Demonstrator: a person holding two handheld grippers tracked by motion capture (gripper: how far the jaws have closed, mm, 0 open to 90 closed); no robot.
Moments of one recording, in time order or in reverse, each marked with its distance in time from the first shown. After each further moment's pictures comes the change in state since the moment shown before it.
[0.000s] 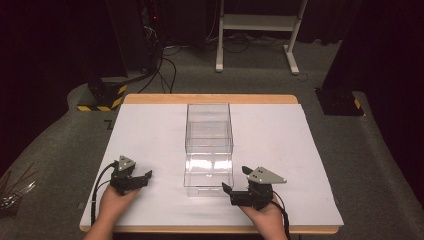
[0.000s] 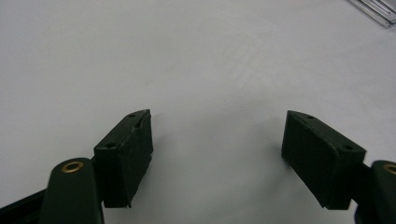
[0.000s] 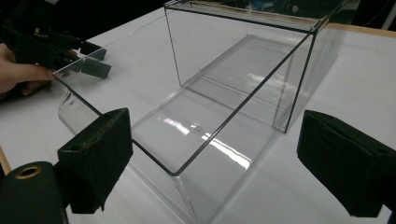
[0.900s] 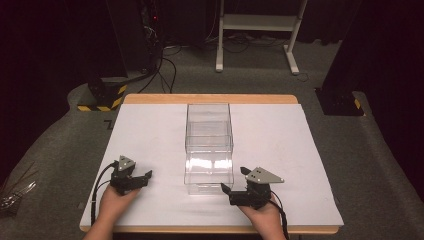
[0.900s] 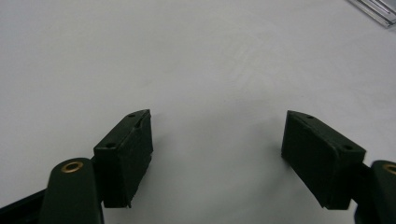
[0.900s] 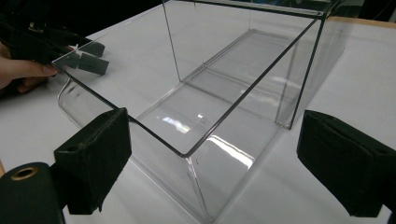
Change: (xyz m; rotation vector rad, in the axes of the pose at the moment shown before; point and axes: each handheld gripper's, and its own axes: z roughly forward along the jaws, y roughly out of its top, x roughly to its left) left arm 0.000 0.000 0.000 0.000 -0.001 -0.001; right arm -0.003 -0.008 0.009 0.002 0.010 0.010
